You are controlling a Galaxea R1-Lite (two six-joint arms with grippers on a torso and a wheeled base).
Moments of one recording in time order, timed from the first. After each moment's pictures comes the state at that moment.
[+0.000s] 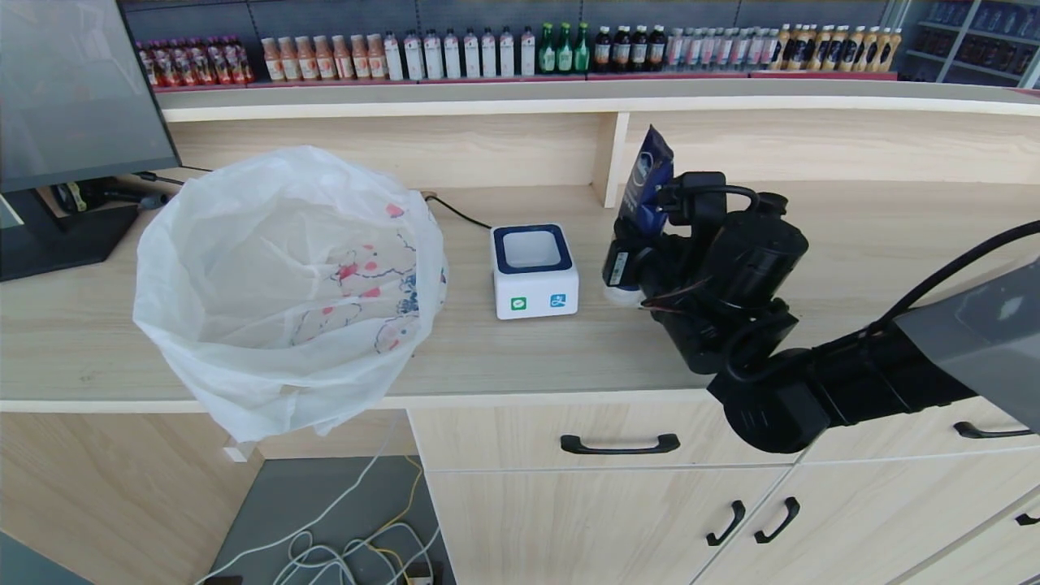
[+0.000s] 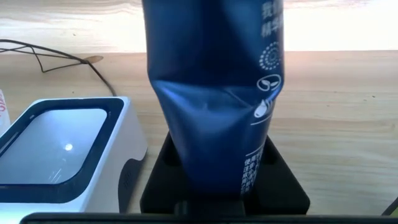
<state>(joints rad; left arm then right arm) 0.00 0.00 0.00 0.00 0.00 0.00 0.55 2.08 -1.15 -1.20 -0.38 -0.07</state>
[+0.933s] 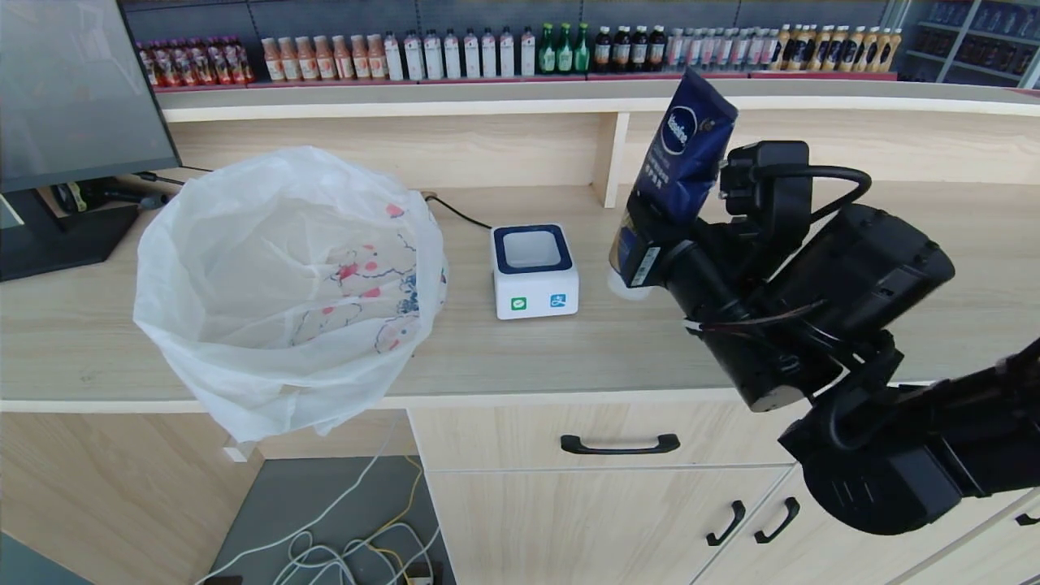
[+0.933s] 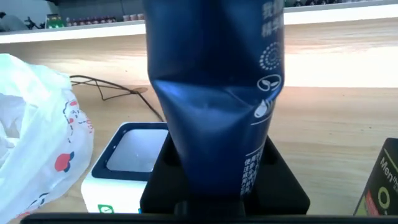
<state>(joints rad) 0.00 0.00 0.00 0.00 0.00 0.00 0.67 1.87 -0.89 -1.38 -0.37 -0.12</state>
